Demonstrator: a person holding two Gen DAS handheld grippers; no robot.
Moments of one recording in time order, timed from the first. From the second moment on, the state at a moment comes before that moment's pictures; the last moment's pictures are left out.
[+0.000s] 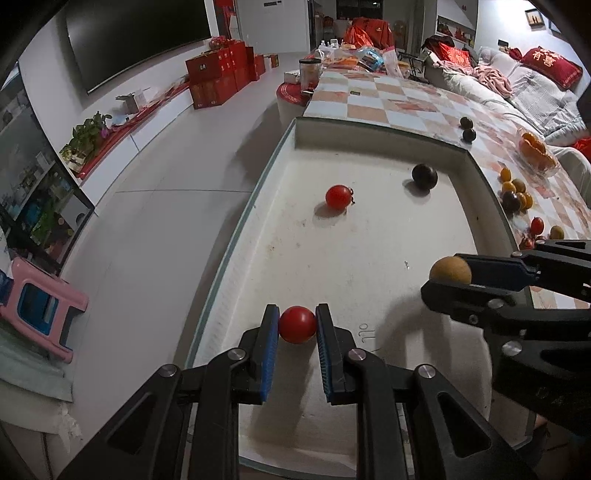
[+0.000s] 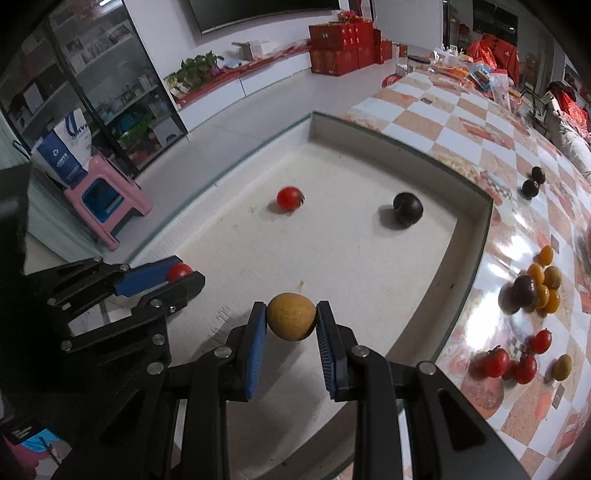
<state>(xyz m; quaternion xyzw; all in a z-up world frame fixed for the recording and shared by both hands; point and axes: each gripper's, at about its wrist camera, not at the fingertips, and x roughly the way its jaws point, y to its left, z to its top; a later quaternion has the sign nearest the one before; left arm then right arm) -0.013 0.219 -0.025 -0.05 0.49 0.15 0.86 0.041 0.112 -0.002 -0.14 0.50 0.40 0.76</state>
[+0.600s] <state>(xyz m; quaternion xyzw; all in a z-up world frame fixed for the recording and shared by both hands) -0.020 0.214 -0.025 -0.05 0.48 0.16 0.86 0.059 0.091 -0.002 -0.09 0.51 0.39 0.76</state>
